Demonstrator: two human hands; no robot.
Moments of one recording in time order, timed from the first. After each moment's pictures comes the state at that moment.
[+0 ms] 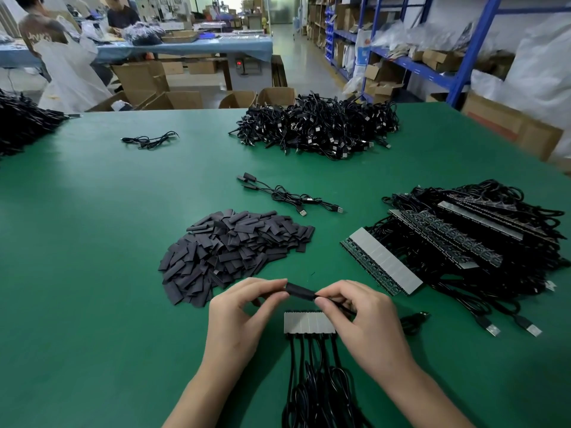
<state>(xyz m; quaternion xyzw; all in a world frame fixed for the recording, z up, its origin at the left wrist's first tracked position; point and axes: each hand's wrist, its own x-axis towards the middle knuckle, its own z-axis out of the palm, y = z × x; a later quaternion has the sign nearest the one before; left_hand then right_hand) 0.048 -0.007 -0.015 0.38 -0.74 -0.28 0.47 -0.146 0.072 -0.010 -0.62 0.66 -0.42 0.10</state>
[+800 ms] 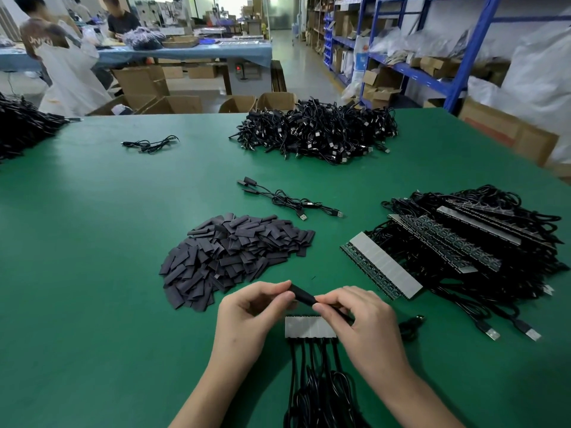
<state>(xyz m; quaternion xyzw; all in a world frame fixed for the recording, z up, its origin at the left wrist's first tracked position) 0.038 -0.001 -0.010 0.38 -0.57 -0.56 0.48 -0.140 0.071 -0.012 -0.63 0.65 -0.42 0.02</state>
